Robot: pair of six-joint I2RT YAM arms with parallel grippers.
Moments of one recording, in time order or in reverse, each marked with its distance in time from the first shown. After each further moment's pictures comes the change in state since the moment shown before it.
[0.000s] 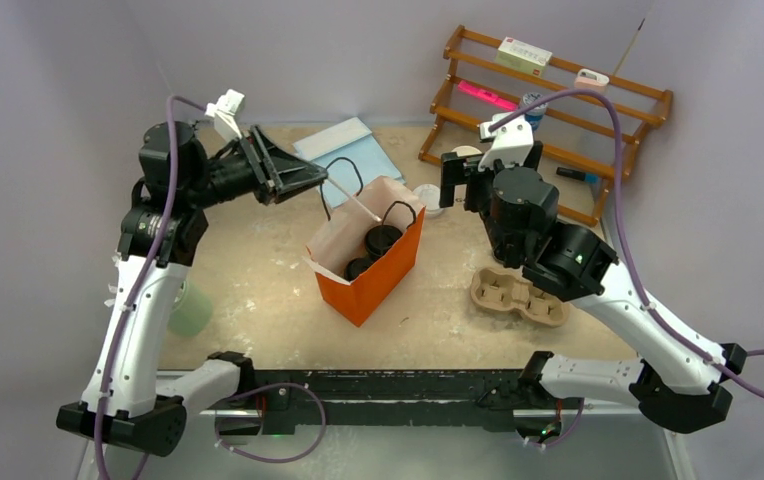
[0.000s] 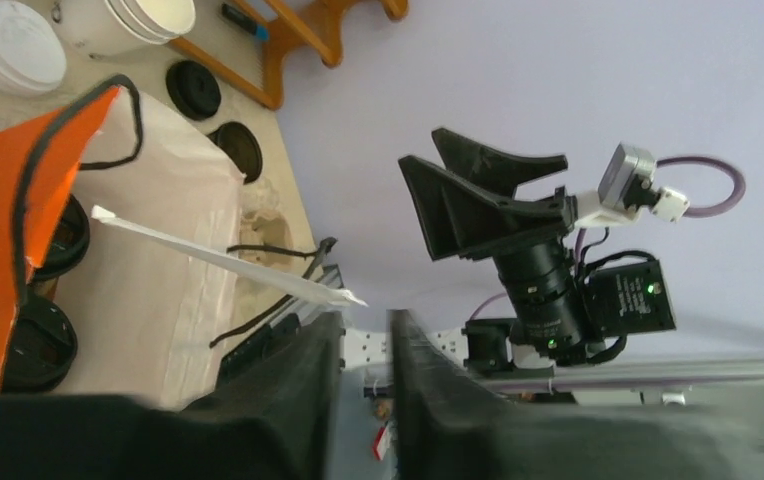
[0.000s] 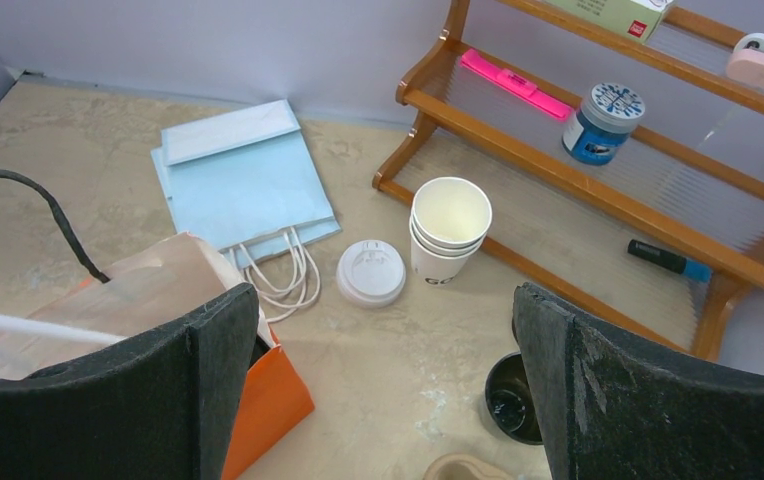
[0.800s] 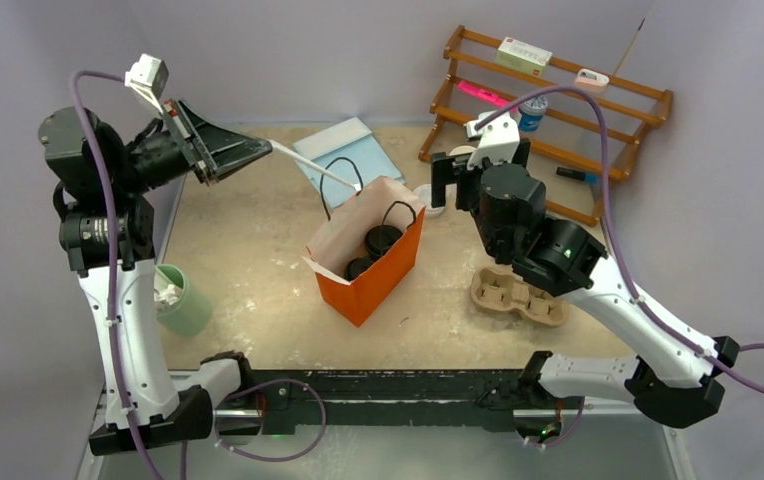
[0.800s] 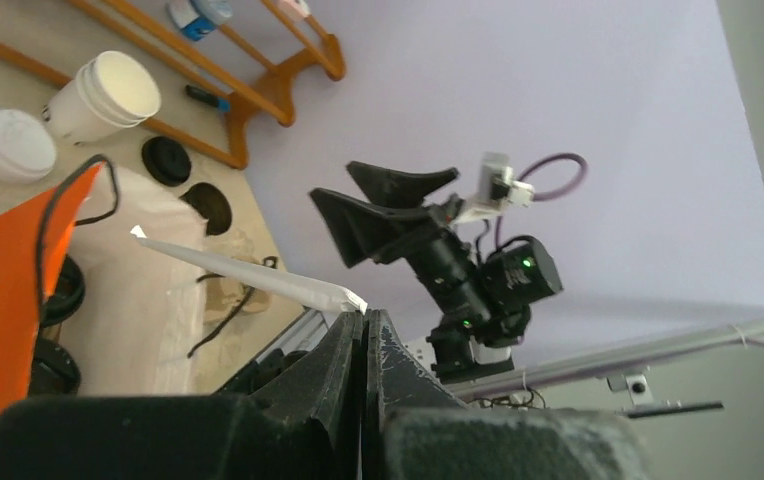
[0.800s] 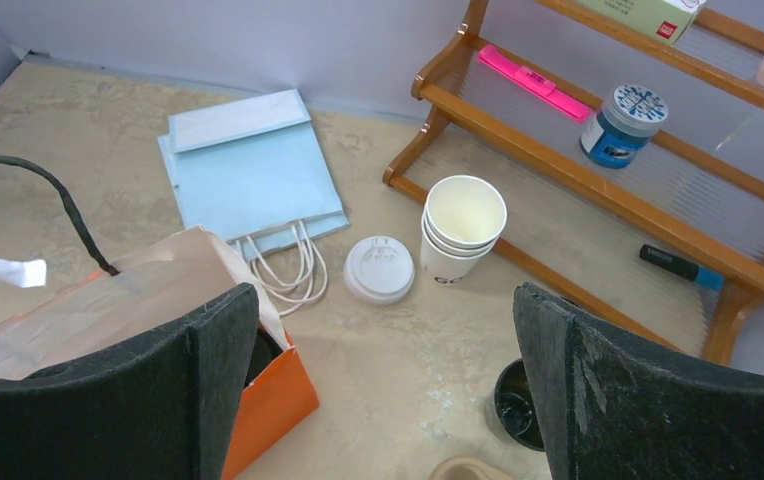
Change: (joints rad) left arm 0.343 0.029 0.248 0.072 0.356 -0.103; right arm 0.000 0.048 0.014 0.007 -0.027 -0.006
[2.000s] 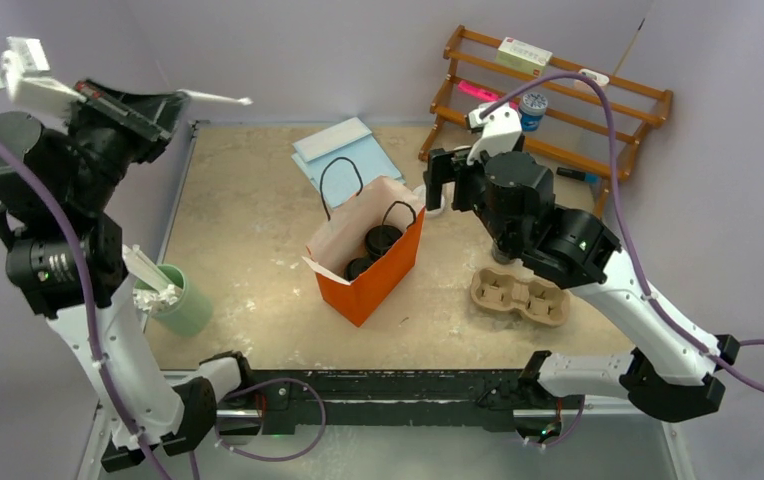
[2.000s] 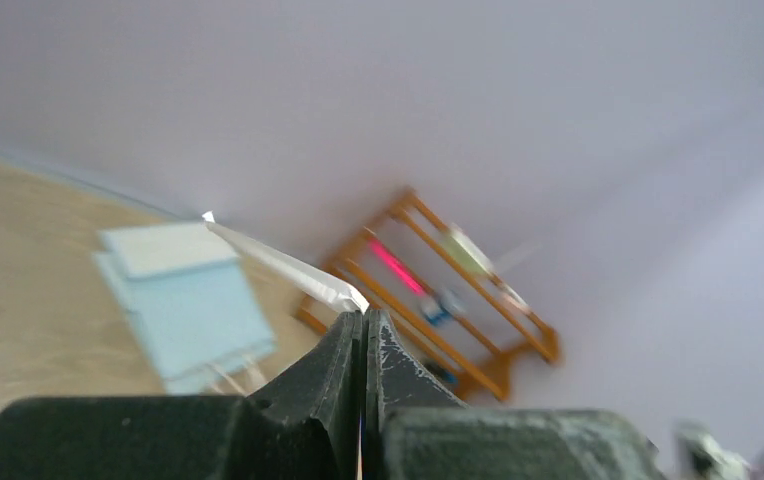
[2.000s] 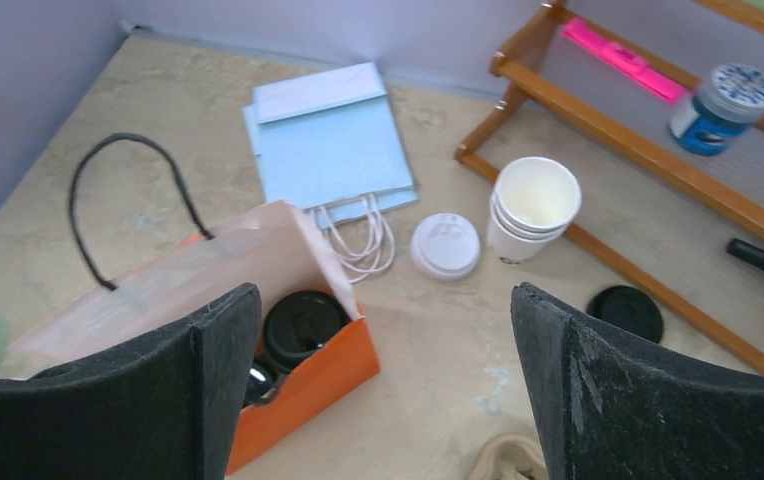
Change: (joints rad) left arm 0.076 0.054 0.400 -0.430 -0.844 0.402; right arm 0.000 0.055 0.176 -0.188 -0.184 0.124
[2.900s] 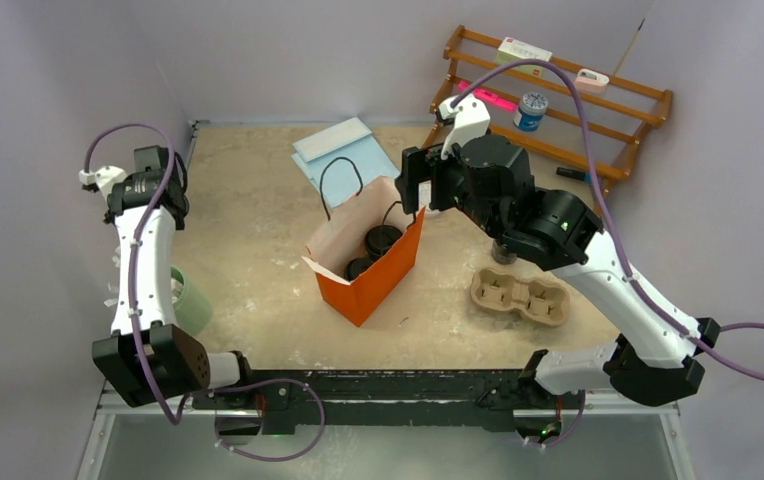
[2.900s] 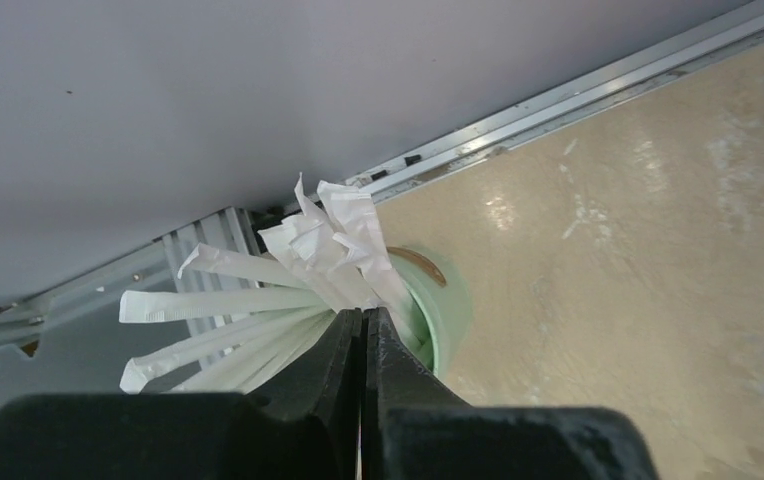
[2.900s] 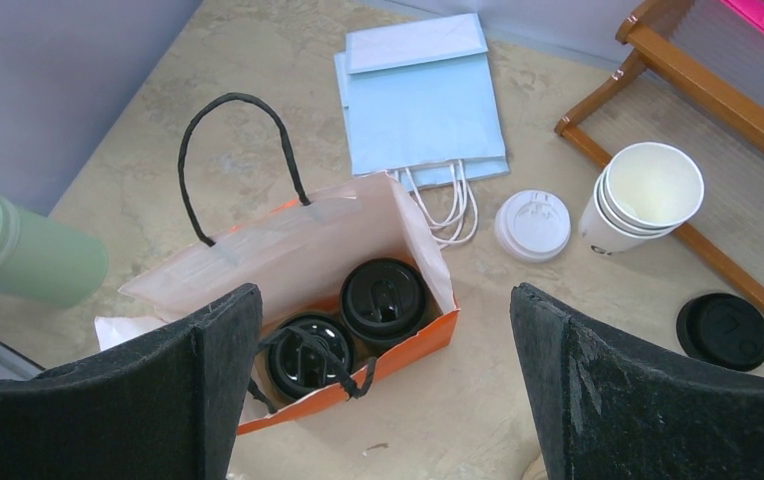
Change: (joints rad) left arm 0.000 0.156 -0.778 -0.254 -1.147 0.093; right arm 0.000 0.101 0.118 -0.094 -0.160 0.065
